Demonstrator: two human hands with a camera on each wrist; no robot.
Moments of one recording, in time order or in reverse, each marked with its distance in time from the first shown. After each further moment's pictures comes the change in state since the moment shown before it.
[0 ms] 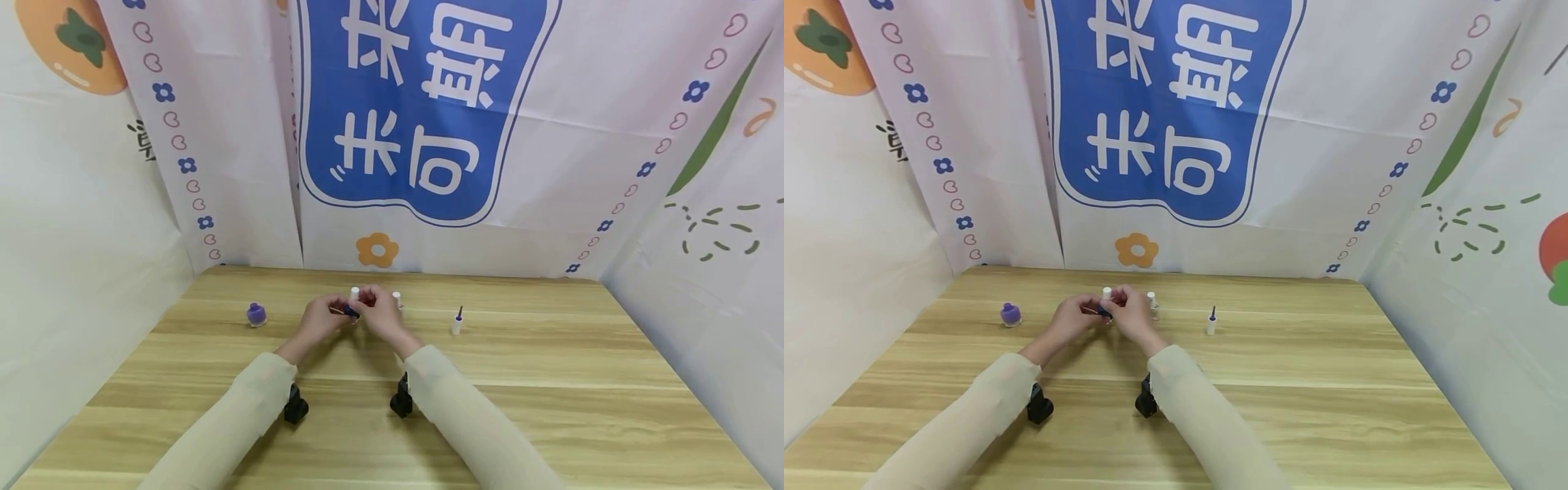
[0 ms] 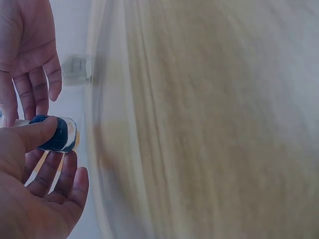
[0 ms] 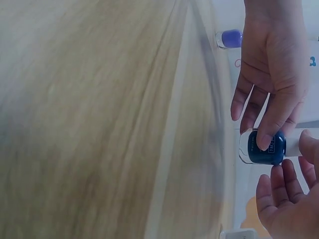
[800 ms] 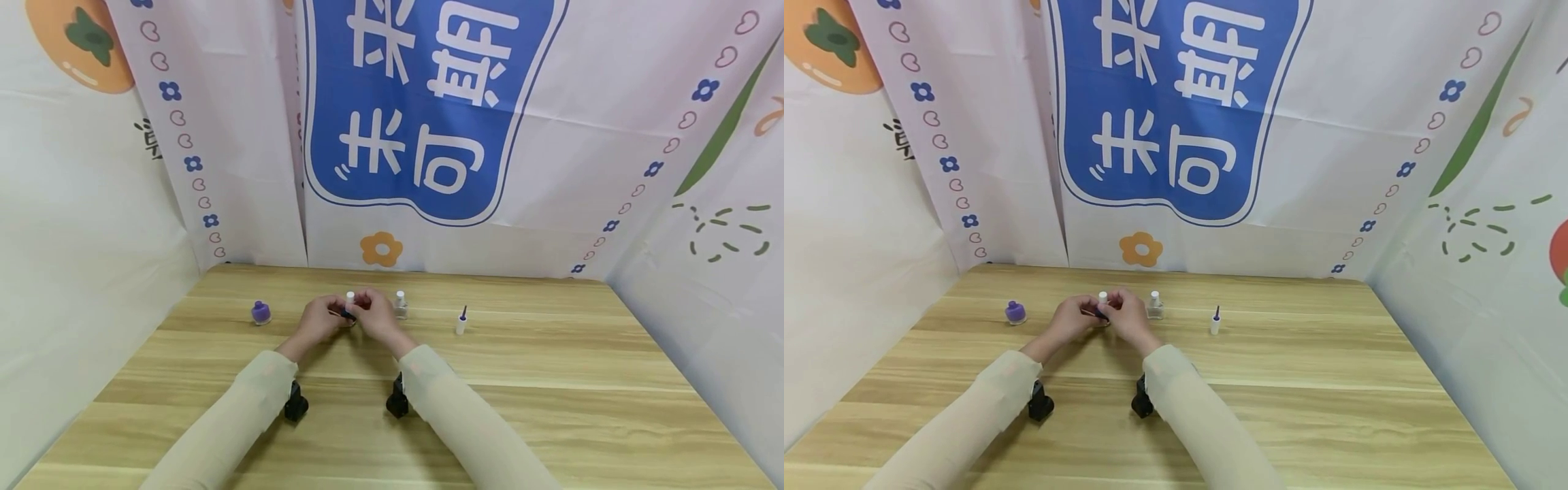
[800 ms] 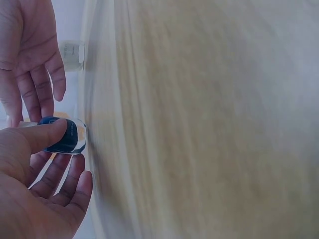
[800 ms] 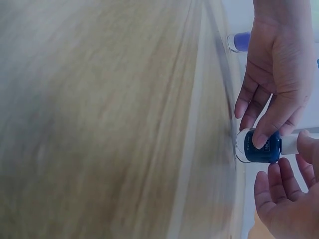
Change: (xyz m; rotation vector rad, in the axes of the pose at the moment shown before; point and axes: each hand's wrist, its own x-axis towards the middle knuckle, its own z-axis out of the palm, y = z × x) left_hand 0.000 -0.012 -0.006 0.064 0.004 -0.027; right_hand 0.000 0.003 0.015 -0.030 -0.059 0.047
